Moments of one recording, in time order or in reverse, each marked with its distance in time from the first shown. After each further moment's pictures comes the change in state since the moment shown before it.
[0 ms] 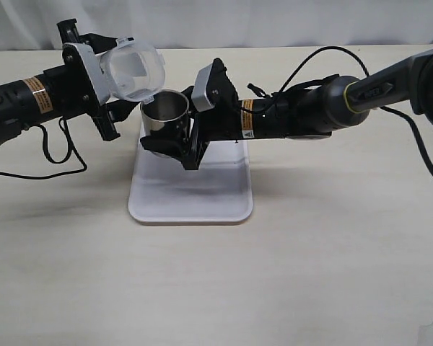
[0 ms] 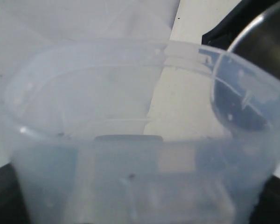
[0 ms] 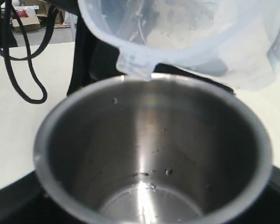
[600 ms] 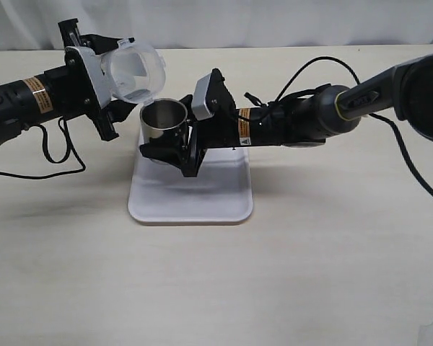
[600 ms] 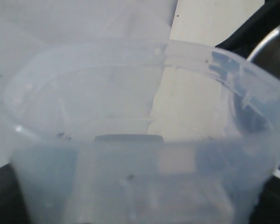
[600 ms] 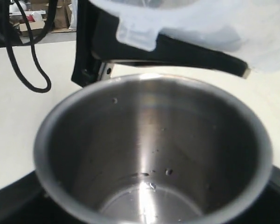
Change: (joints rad) left arm 0.000 0.000 0.000 0.000 0.000 0.057; right arm 0.002 0.060 -0.026 0.010 -0.041 -0.019
